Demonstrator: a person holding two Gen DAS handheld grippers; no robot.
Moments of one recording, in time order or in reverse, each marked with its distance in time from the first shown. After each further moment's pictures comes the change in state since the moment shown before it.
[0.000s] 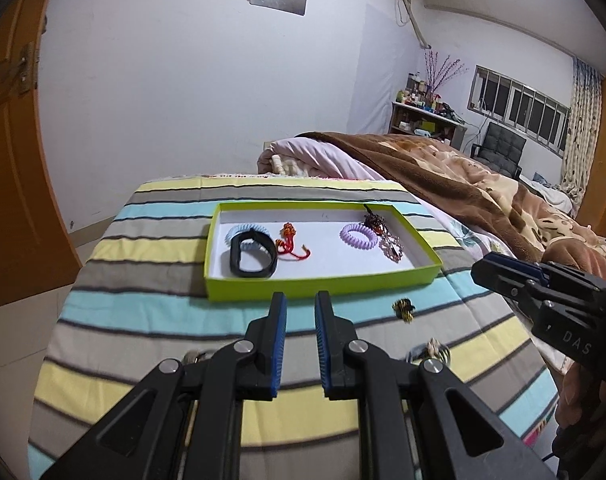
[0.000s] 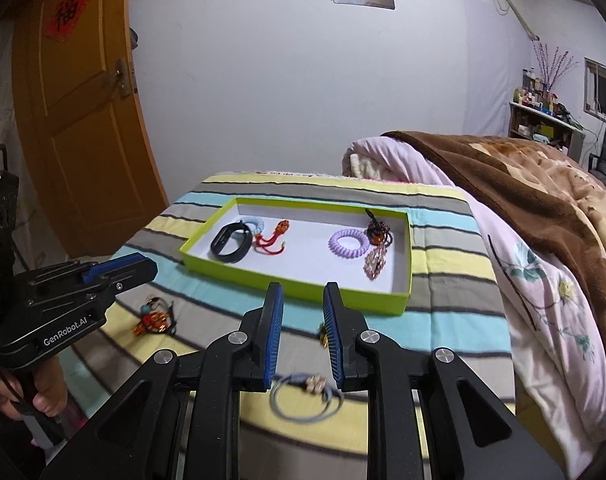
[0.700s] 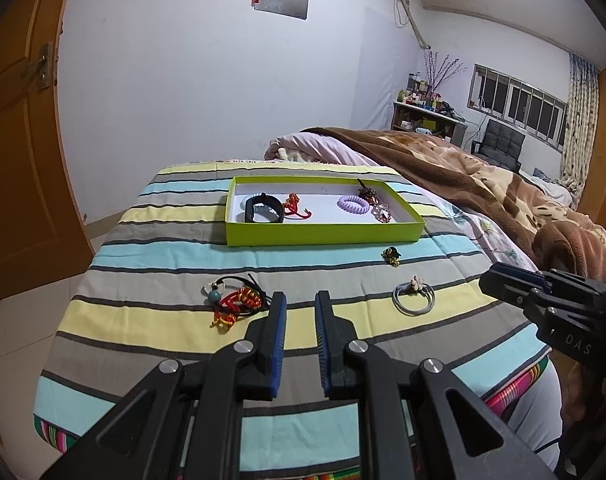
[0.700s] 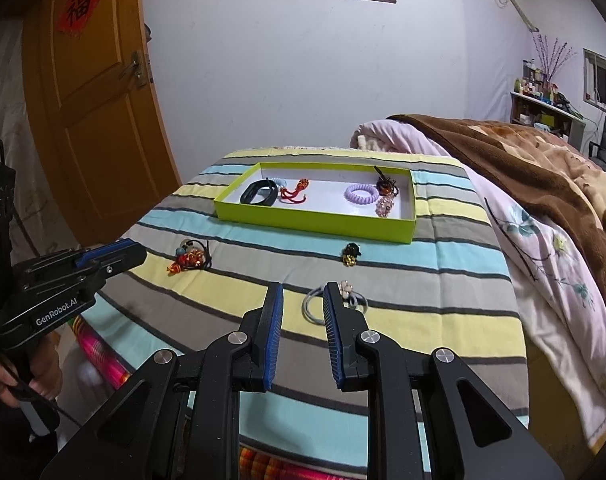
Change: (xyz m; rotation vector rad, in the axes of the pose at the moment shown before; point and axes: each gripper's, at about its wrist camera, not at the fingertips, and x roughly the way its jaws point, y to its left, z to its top) left arm -0.051 -0.002 -0.053 0.006 -0.012 0.024; right arm -0.046 0.016 -0.059 0.008 0.023 0.024
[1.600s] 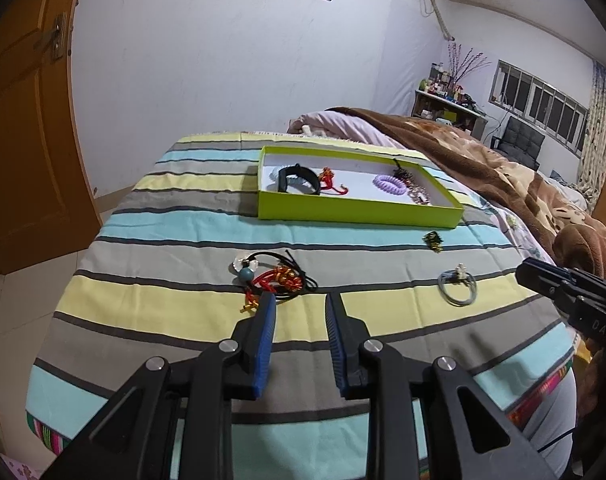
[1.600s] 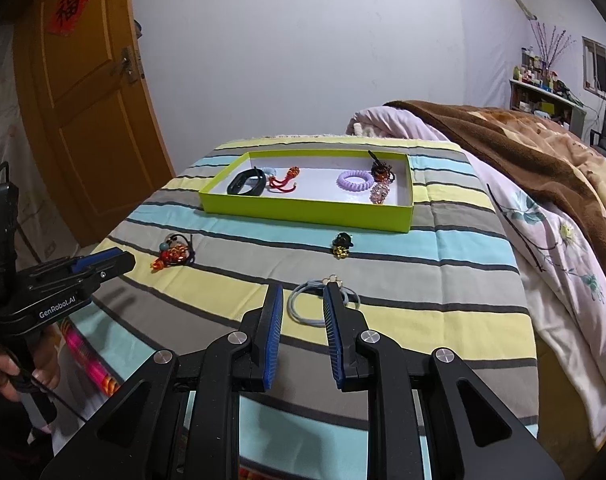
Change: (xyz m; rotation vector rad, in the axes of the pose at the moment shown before) left arm 0.029 0.031 -0.012 -0.060 0.070 0.047; right arm 0.026 -0.015 -0.002 0.025 0.034 0.006
